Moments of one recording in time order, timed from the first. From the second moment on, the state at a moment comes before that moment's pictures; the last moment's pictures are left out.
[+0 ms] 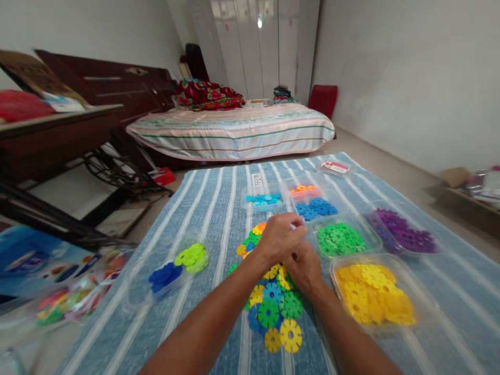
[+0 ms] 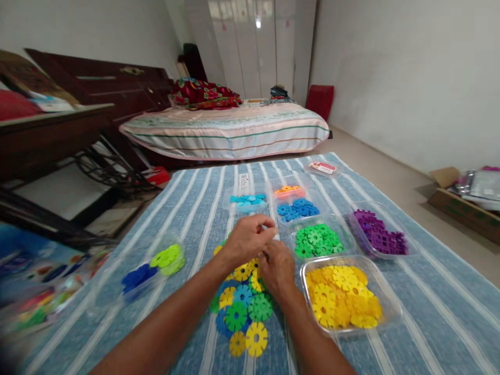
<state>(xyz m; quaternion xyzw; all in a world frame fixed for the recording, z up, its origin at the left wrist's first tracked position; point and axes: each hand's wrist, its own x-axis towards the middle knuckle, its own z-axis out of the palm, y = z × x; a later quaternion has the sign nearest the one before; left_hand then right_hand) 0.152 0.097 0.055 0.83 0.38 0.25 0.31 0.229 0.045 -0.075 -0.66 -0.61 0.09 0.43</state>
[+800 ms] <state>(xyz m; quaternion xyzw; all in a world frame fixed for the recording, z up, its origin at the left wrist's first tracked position) 0.032 0.077 -0.009 0.80 0.52 0.19 0.23 0.235 0.034 -0.062 -0.67 -0.61 0.11 0.41</state>
